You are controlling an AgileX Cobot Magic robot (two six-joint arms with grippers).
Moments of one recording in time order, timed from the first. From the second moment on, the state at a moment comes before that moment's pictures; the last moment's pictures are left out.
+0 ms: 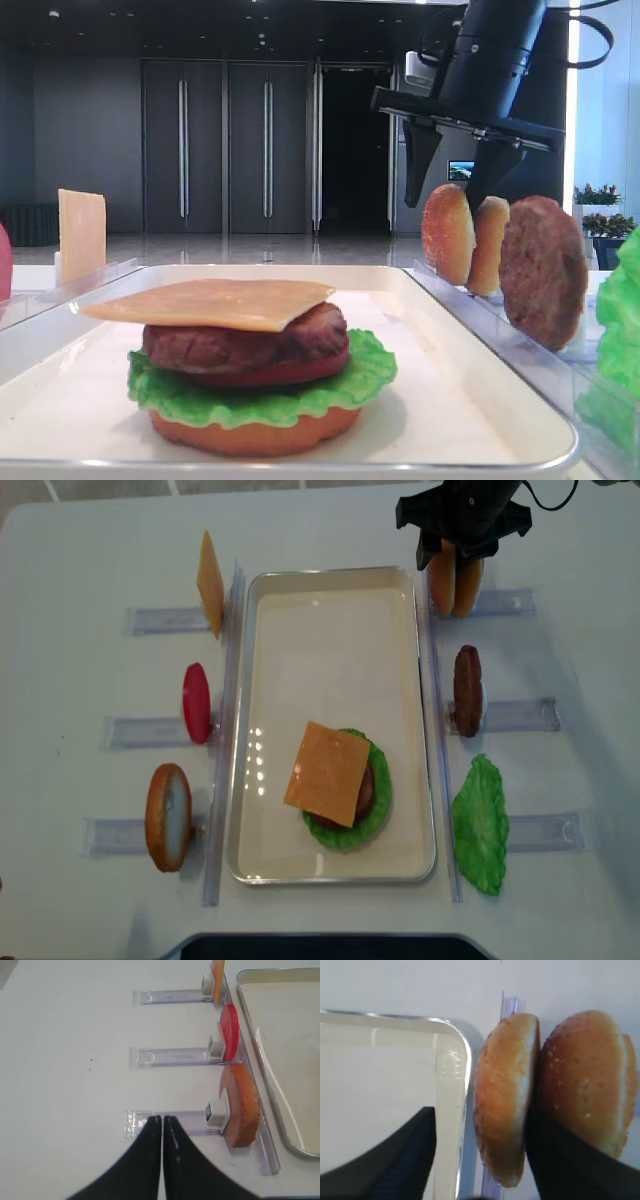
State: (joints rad) left arm 0.05 -0.02 -0.47 0.01 1.11 0.04; right arm 0.34 2.06 -1.70 0.20 0.97 0.15
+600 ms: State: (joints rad) left arm 0.05 -0.02 -0.47 0.01 1.11 0.04; right arm 0.34 2.07 -1.71 0.16 0.97 0.14
